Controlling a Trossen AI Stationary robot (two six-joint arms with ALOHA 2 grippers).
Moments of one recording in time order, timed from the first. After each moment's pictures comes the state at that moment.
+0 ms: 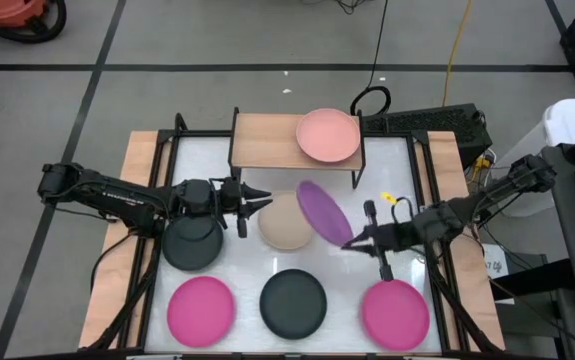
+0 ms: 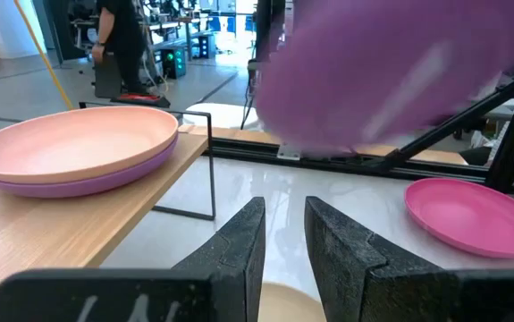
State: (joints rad) left arm -0.05 1.18 0.59 0.50 -0.20 -0.05; right arm 0.45 0.95 0.68 0.13 0.26 -0.04
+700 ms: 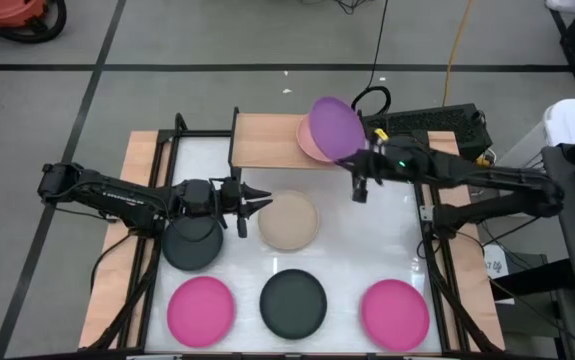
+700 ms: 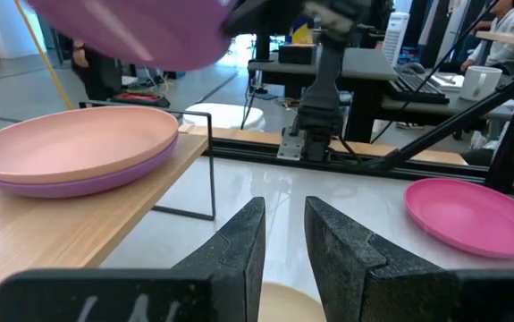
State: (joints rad) left arm -0.05 1.18 0.59 0.50 -0.20 -0.05; right arm -0.18 1.03 0.98 -0.34 0.16 -0.29
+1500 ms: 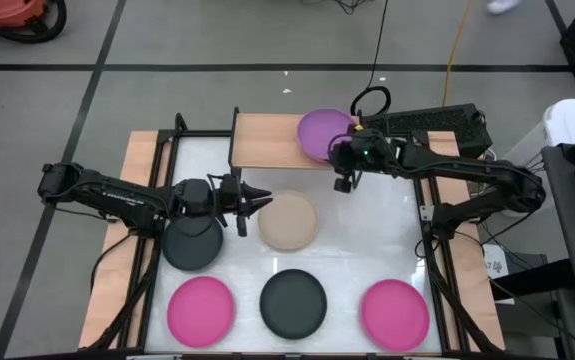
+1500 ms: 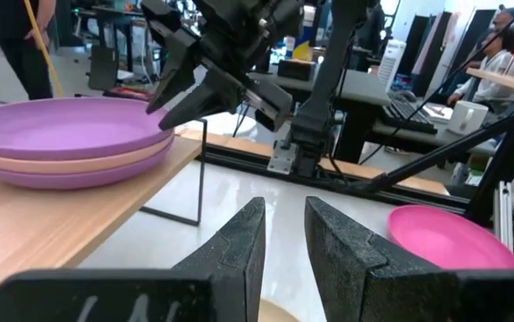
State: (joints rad) left arm -0.05 1.18 0.59 0.53 -0.20 -0.16; right arm -0.33 1.26 0.99 -0.33 0.15 -0.34
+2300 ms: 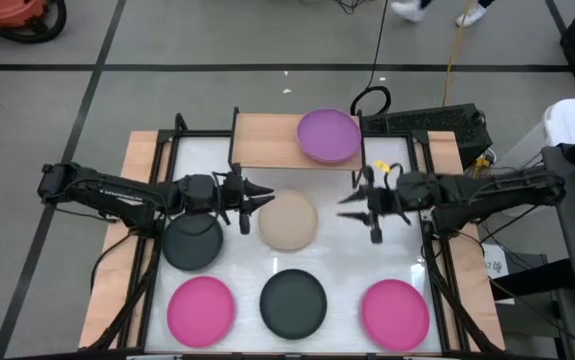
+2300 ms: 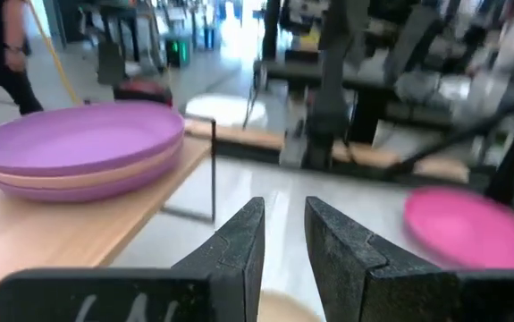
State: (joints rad) left arm -0.04 1.18 0.69 0.36 -0.20 -0.09; right arm 0.11 0.93 0.84 -0.24 0.08 -0.12
